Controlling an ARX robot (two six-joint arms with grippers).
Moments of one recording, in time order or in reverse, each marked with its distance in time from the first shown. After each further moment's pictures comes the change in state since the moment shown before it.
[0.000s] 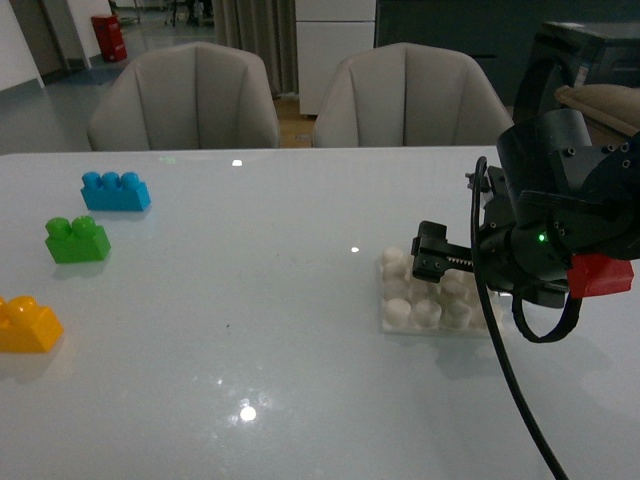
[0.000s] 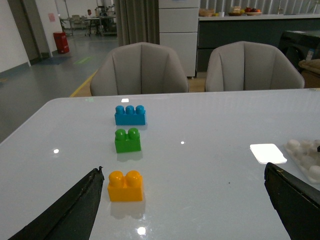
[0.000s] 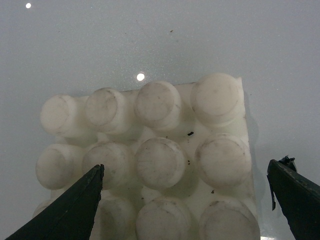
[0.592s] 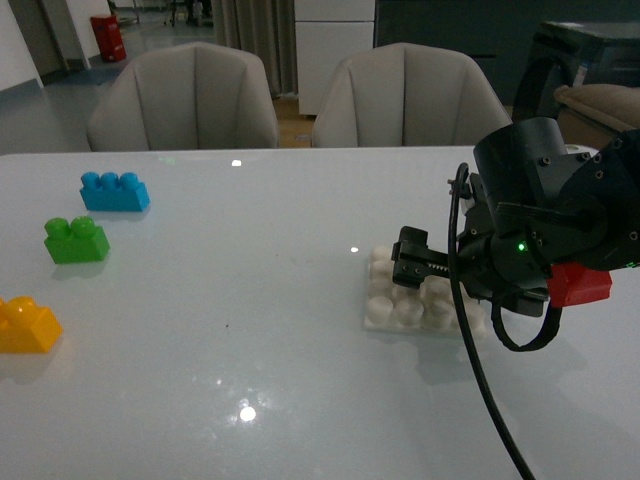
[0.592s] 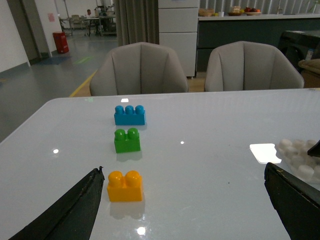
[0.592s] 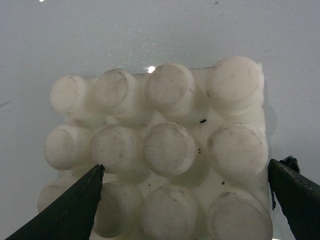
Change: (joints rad) left arm 0.000 0.000 0.000 0.000 0.000 0.000; right arm 0.045 0.013 0.000 0.003 -0.031 0.051
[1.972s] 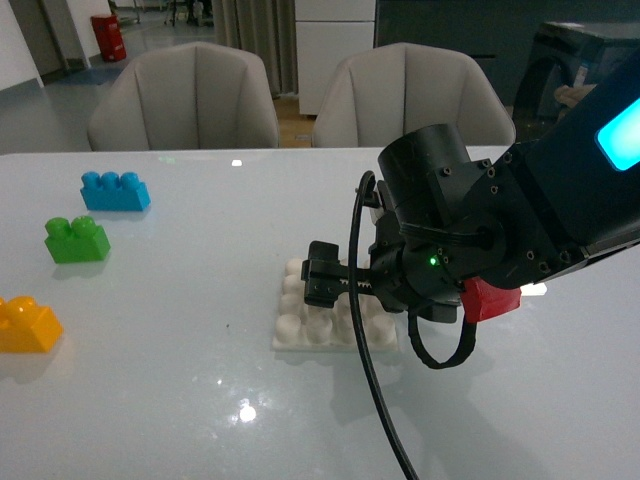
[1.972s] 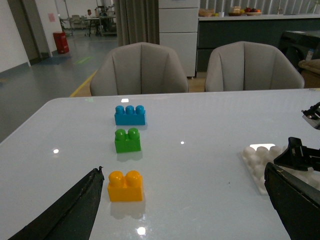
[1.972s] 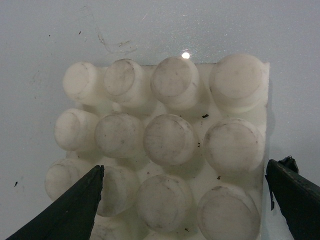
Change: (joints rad) left arm 0.000 0.000 0.000 0.000 0.000 0.000; right arm 0.148 0.021 0.043 -0.004 -0.061 0.000
